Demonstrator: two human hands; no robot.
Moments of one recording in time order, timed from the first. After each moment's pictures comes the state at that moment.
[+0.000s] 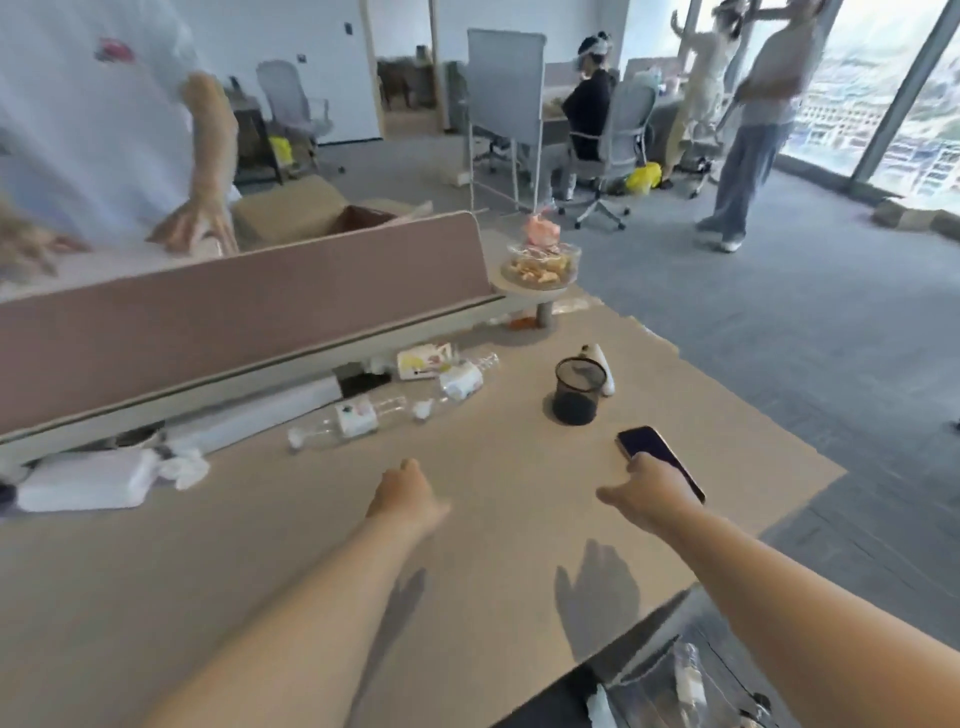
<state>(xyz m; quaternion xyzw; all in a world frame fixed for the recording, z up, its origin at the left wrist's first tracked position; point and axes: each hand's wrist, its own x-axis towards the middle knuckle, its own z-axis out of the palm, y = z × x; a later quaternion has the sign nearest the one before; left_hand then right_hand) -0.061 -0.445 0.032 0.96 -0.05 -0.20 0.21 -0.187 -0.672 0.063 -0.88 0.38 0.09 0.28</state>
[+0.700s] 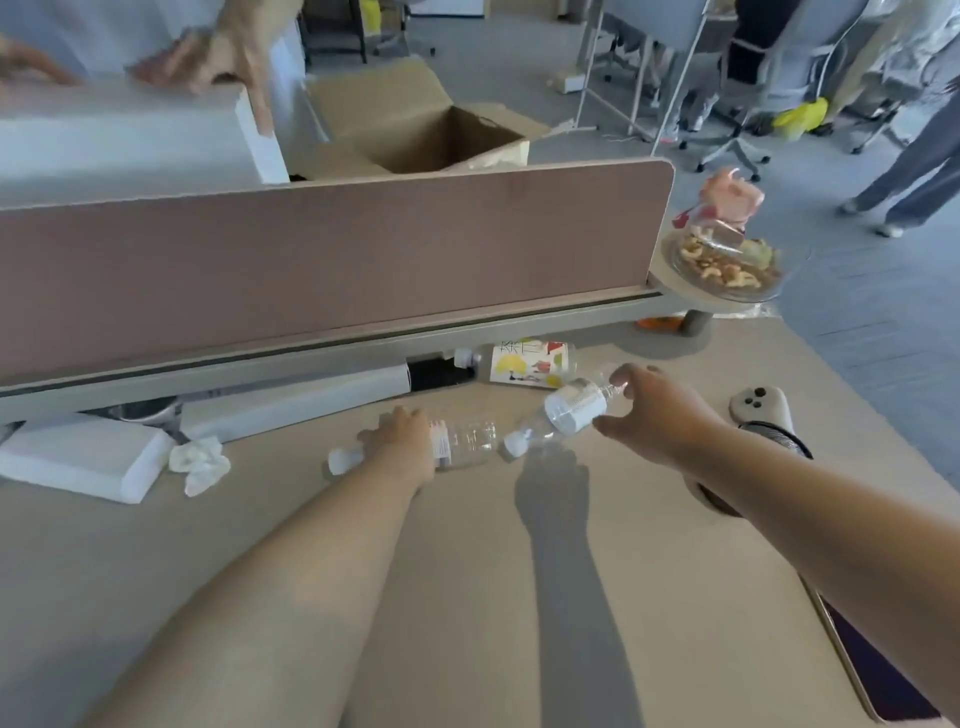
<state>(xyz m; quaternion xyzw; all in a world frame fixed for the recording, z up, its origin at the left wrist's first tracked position) 0.191 -0.408 -0.041 0.97 -0.05 -0.23 0.01 0.111 -0.635 0.066 -0.97 0.16 0.10 0.16</state>
